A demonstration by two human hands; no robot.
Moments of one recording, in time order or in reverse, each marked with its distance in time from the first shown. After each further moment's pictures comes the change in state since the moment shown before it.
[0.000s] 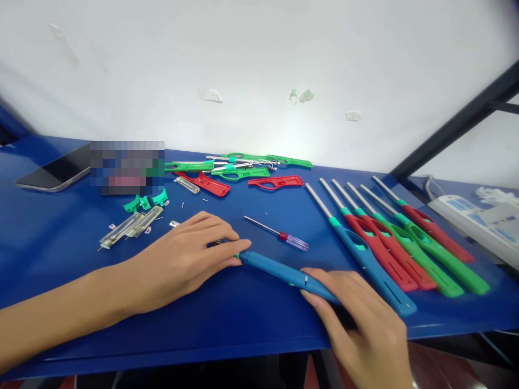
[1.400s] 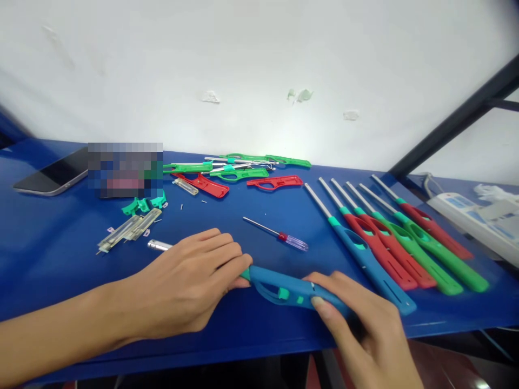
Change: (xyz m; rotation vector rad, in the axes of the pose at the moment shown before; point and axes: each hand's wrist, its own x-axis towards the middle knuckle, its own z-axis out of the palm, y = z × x) left_hand 0.008 0.024 0.003 0.119 0.045 0.054; right_hand -0.015 -0.005 -0.004 -0.008 0.022 0.215
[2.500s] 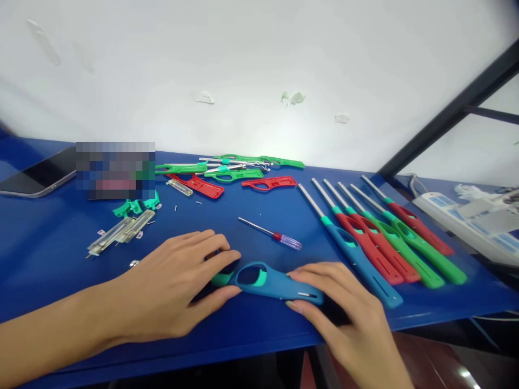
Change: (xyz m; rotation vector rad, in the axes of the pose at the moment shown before) left_hand -0.015 -0.005 -0.001 -0.083 -0.135 -0.159; right_hand 0.025 -0.005 -0.002 0.120 -0.123 -0.133
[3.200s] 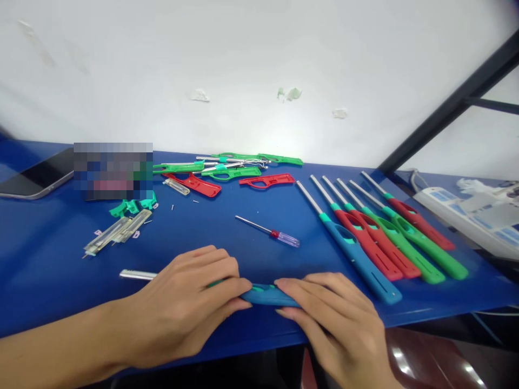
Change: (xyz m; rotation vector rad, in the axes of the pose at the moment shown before) left_hand 0.008 0.029 0.006 -0.108 0.174 0.061; right_hand 0.000 -0.007 0.006 -0.087 0.079 -0.233
